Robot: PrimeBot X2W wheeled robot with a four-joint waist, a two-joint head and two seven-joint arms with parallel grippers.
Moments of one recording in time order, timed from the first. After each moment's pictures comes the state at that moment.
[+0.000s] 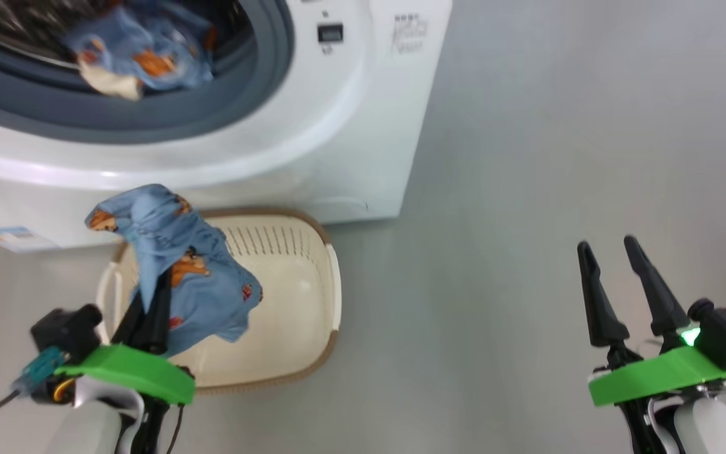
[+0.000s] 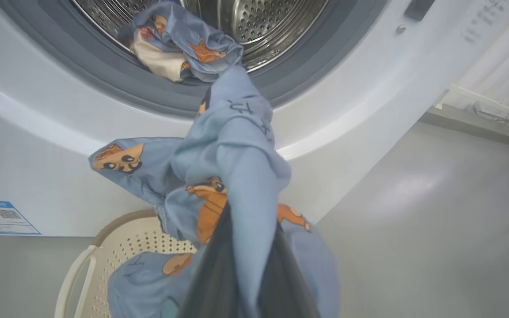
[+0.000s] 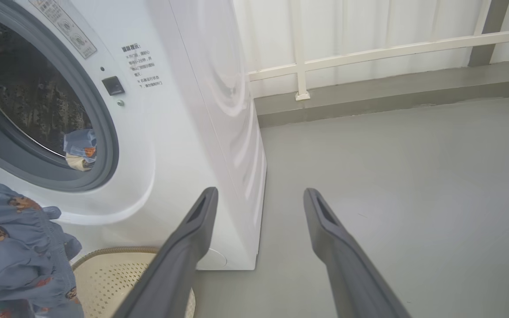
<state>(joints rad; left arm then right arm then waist) -0.41 0.25 -0.31 0.57 -0.62 -0.13 -0.26 -0.13 -0.15 0.09 0.14 0.39 0.13 -0.25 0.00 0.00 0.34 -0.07</state>
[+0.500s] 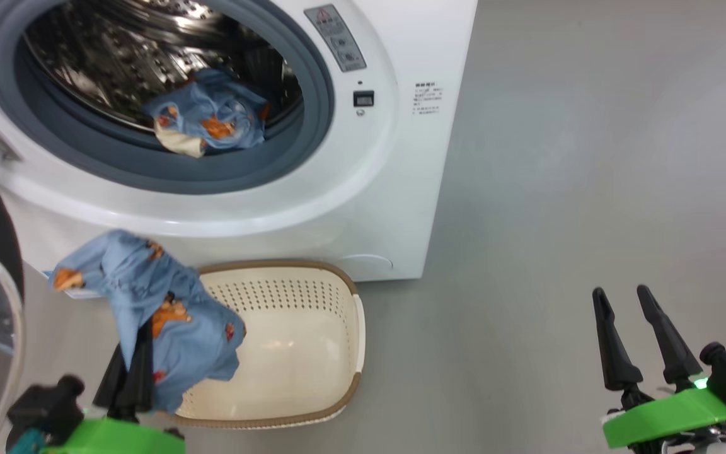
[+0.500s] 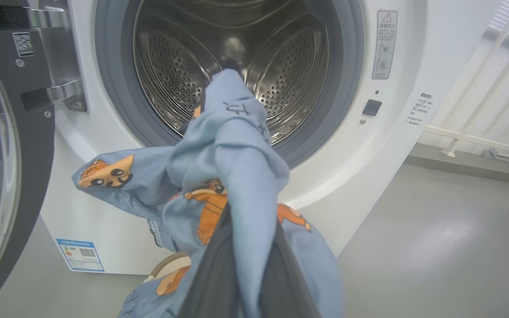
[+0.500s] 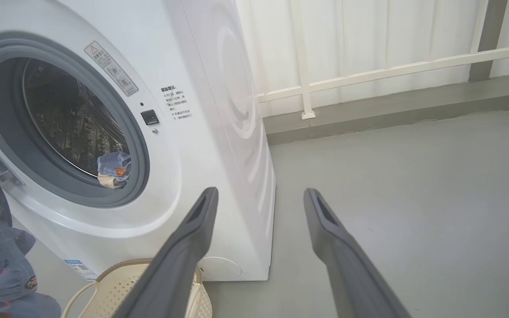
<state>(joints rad) -0.15 0.19 -0.12 0.31 -0.47 -0.13 -0.26 -0.01 -0.15 0.06 0.14 0.42 0.13 -0.25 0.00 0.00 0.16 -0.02</state>
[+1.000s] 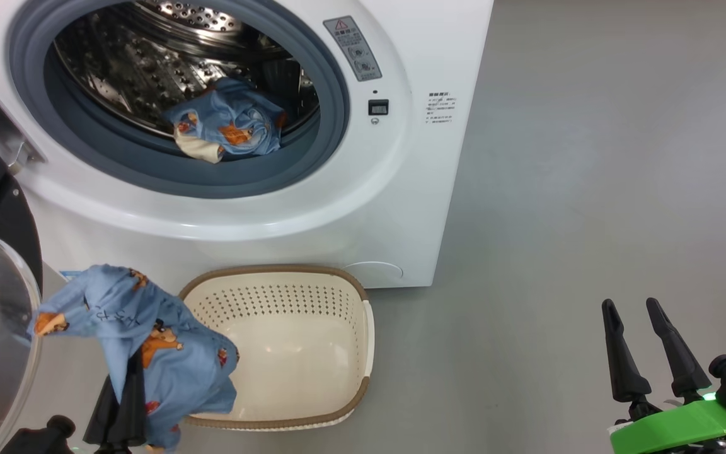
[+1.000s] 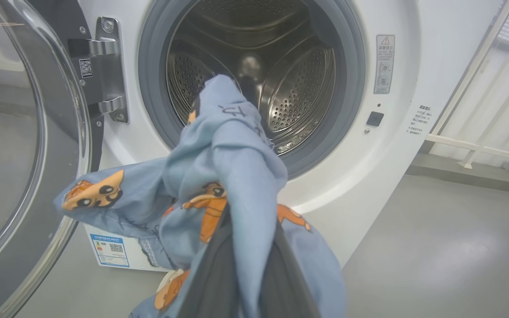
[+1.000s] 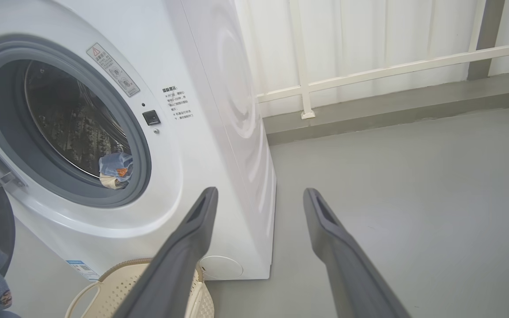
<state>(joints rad) 0.01 0.14 -0.04 0.15 -0.40 -0.13 -0.26 0.03 -0.15 0.03 0.13 0.42 0.13 -0.25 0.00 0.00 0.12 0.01</state>
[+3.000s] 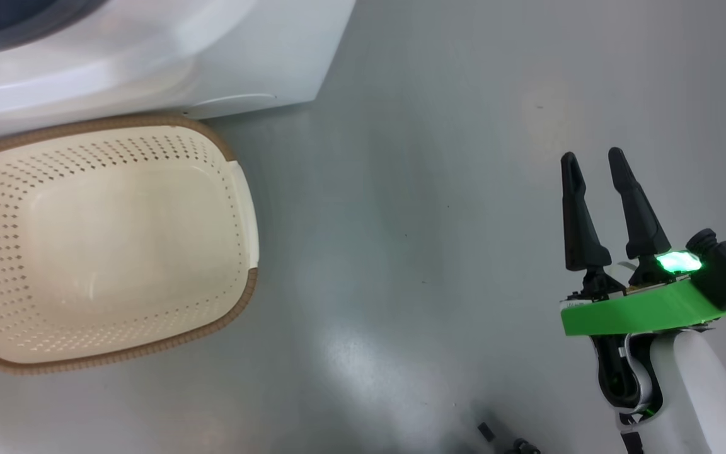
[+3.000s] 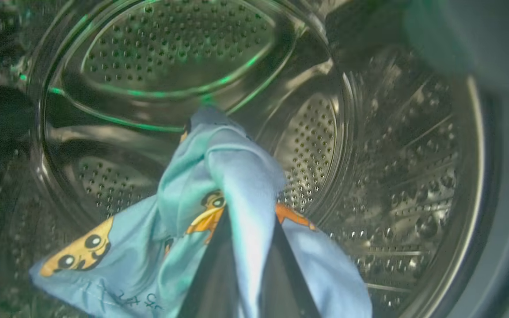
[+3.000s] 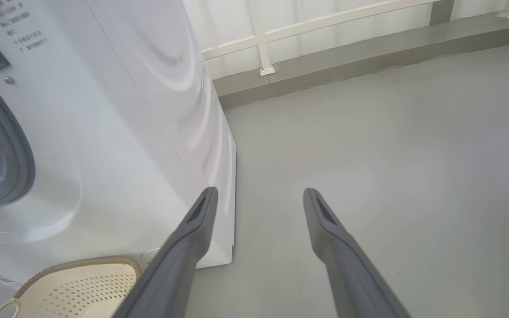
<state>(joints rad) -1.26 0.42 -0.12 0.67 -0.32 -0.13 -0.26 -0.29 -0.05 0.09 0.07 0.42 0.13 -0.25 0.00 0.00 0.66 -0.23</state>
